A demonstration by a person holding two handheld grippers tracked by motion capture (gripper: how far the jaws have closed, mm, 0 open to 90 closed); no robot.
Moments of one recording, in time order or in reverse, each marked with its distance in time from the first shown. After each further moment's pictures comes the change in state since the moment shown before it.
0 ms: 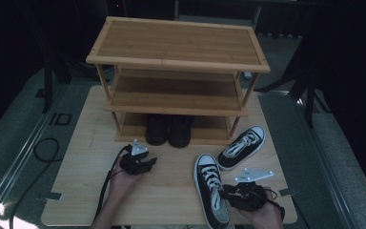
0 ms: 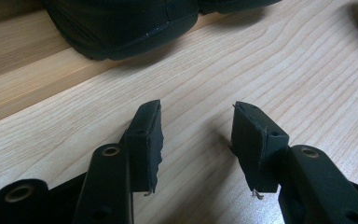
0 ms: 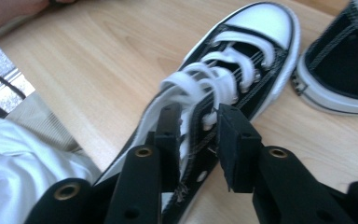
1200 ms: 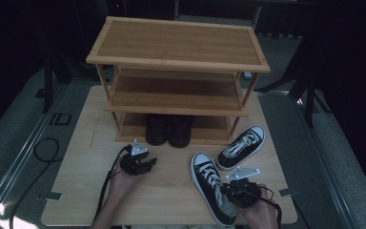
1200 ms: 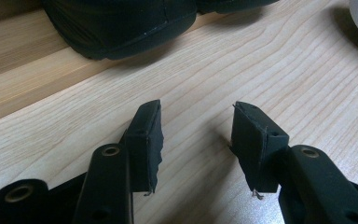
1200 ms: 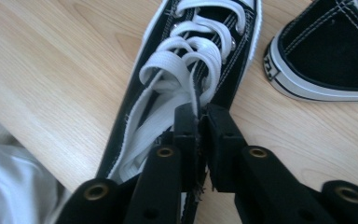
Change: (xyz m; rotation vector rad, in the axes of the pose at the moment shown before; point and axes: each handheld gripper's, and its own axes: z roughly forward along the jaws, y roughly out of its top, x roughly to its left) left arm 0.000 0.000 0.000 -0.002 -0.005 -0.001; right arm 0.003 0.008 0.018 0.122 -0.186 -0.048
